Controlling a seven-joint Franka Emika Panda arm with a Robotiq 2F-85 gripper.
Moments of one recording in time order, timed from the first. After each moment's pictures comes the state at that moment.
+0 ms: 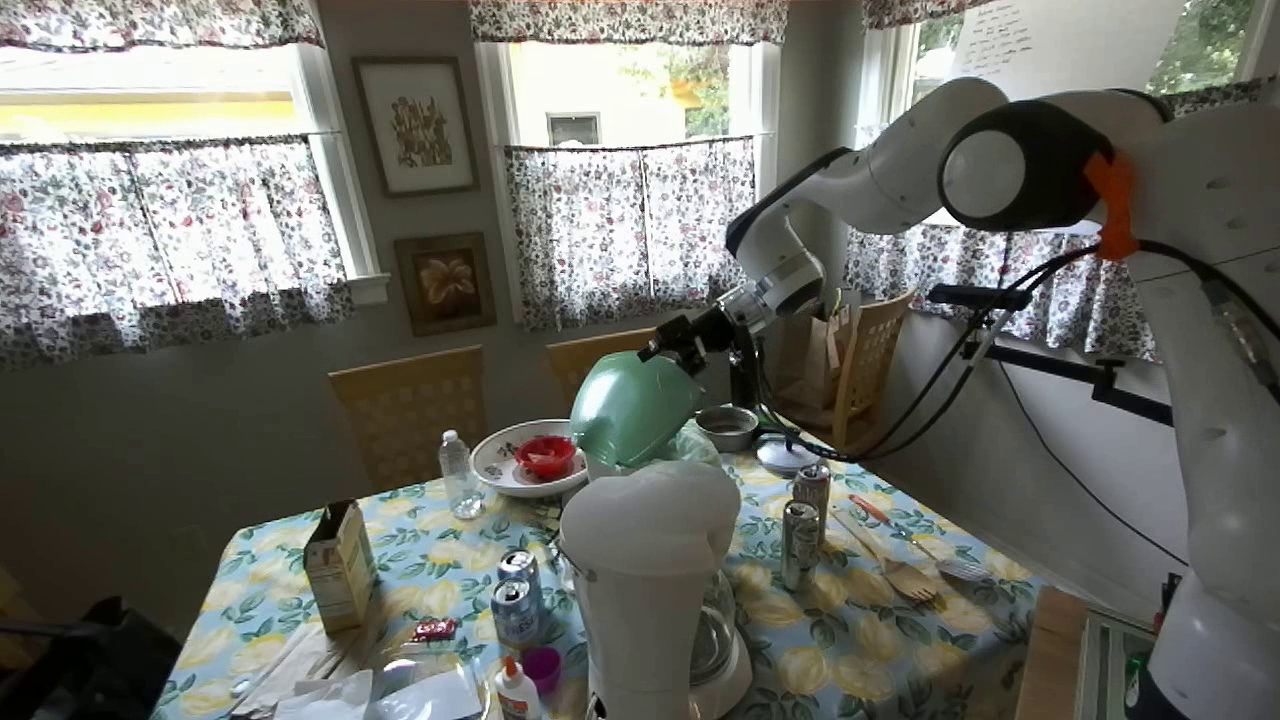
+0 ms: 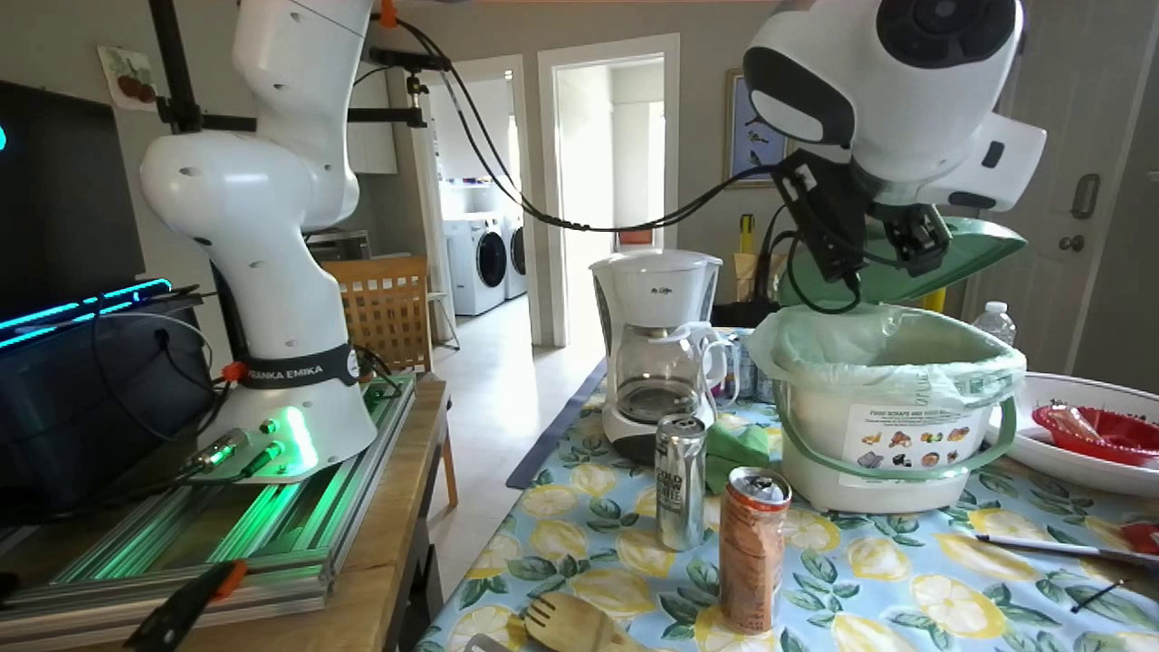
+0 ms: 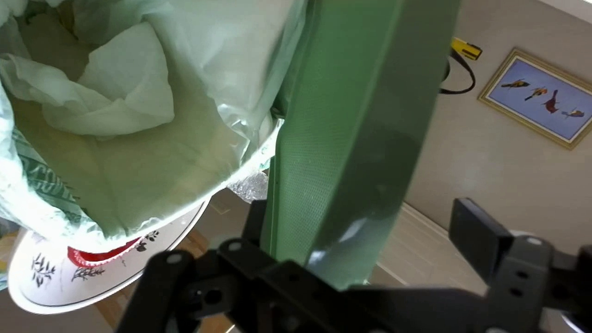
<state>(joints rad) -0.29 0.47 -0.14 -1.73 1.35 2.01 -1.03</state>
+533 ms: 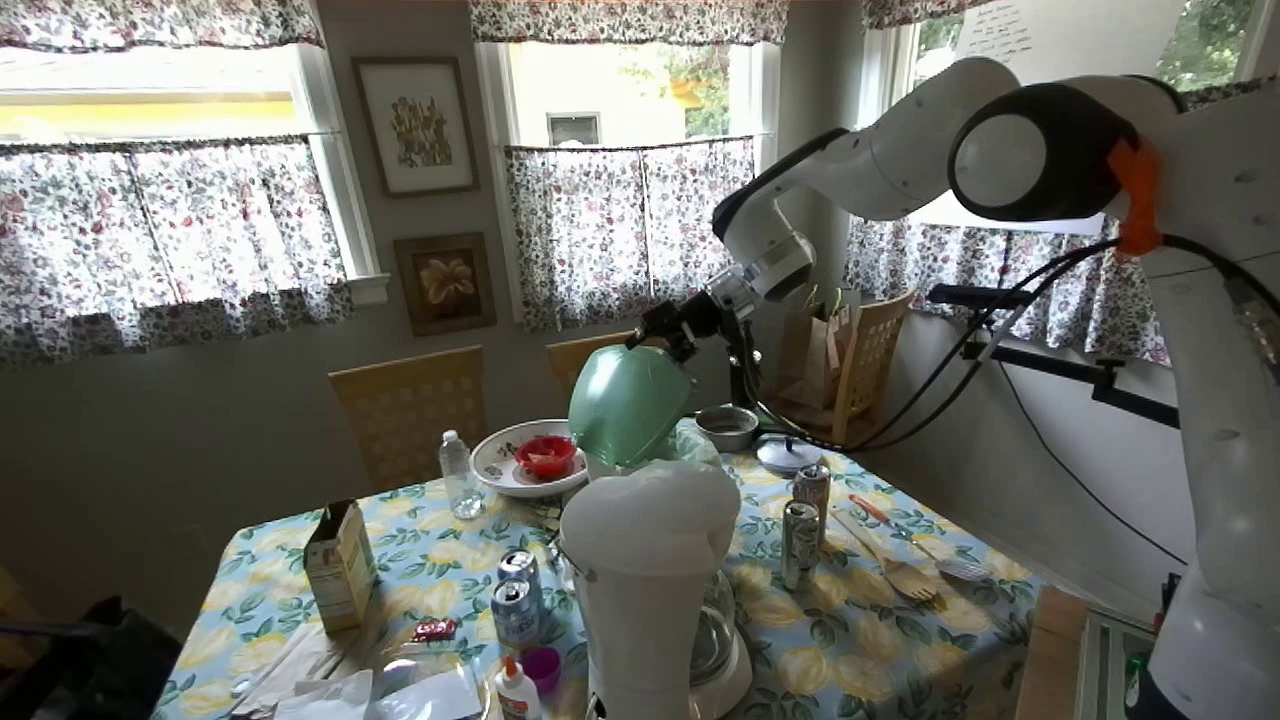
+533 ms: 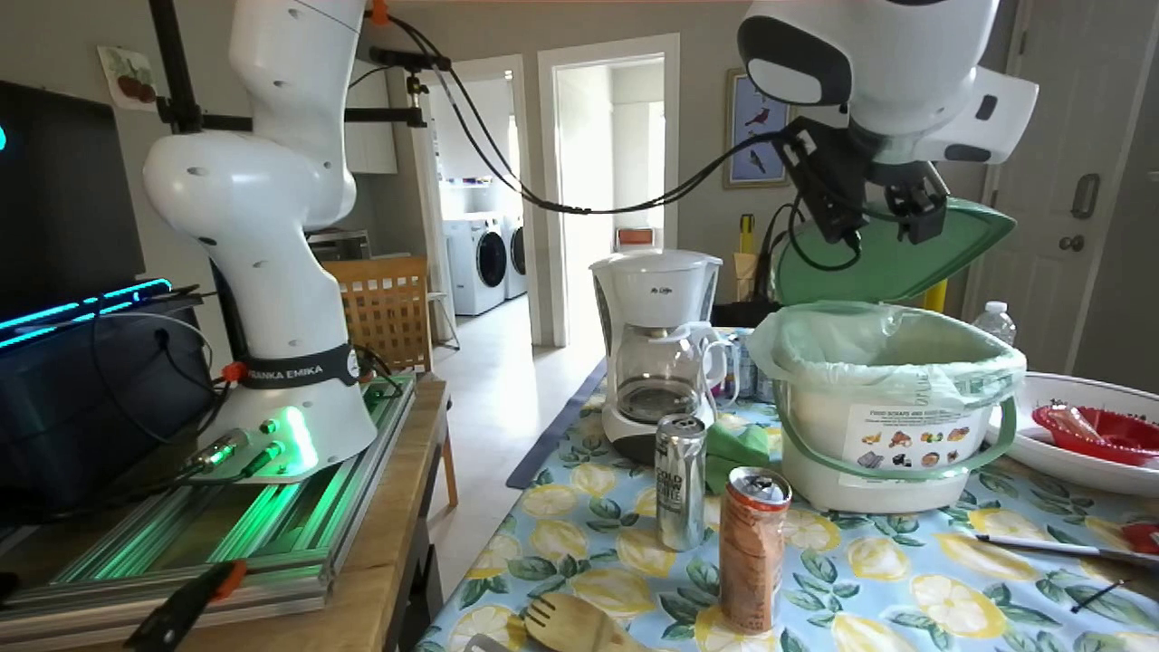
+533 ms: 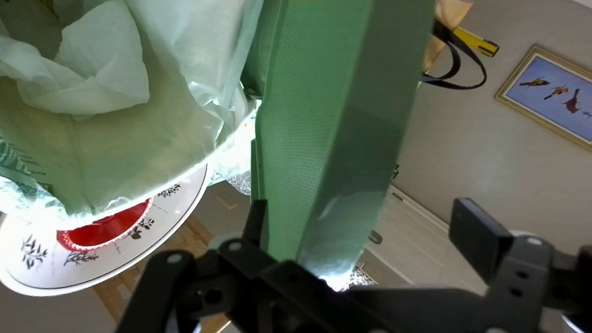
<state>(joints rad) -0.24 0.42 -0.14 -1.73 1.31 2.08 -0.95</state>
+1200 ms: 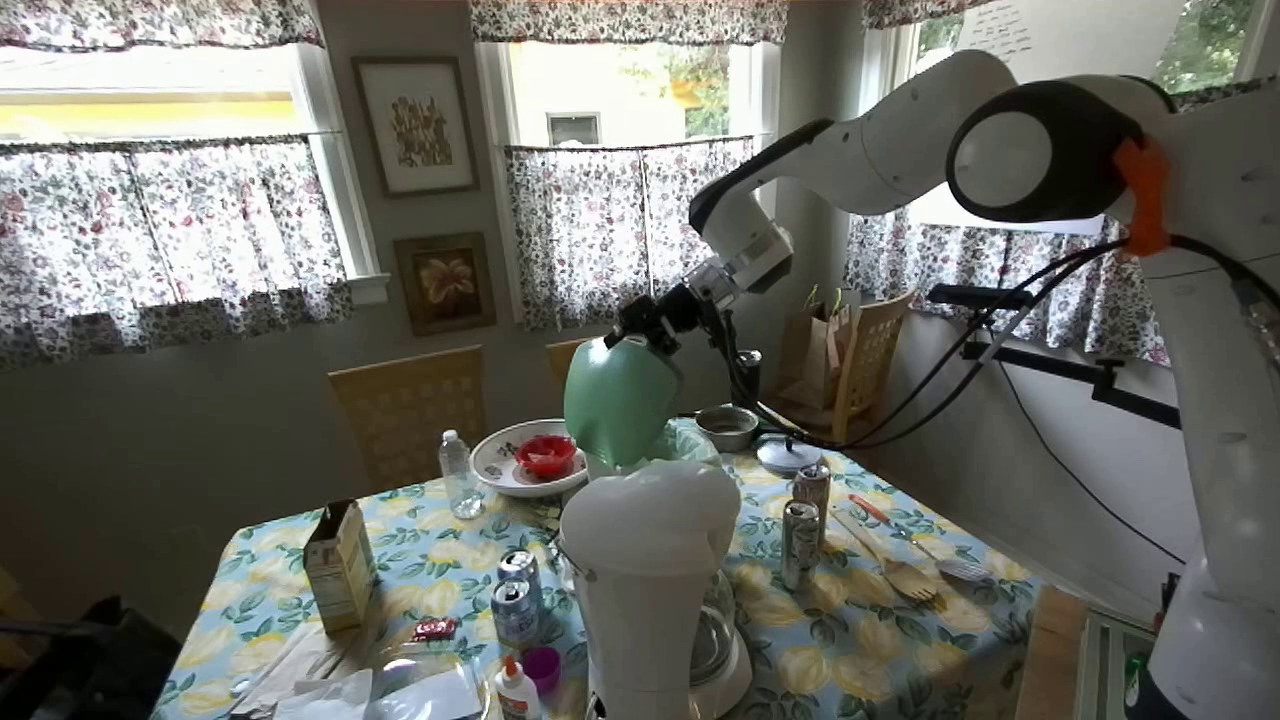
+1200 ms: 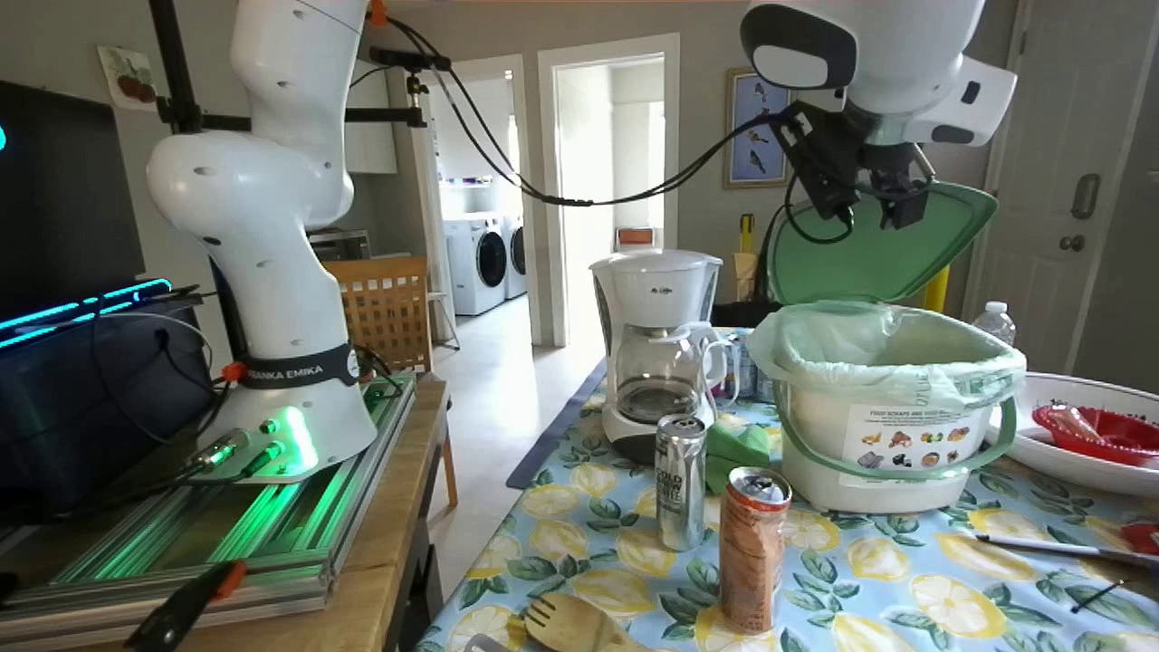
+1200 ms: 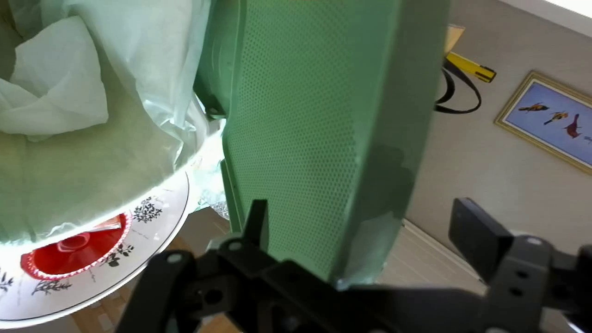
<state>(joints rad) -0.20 0.42 -0.13 -1.68 1.23 2.08 -0.84</state>
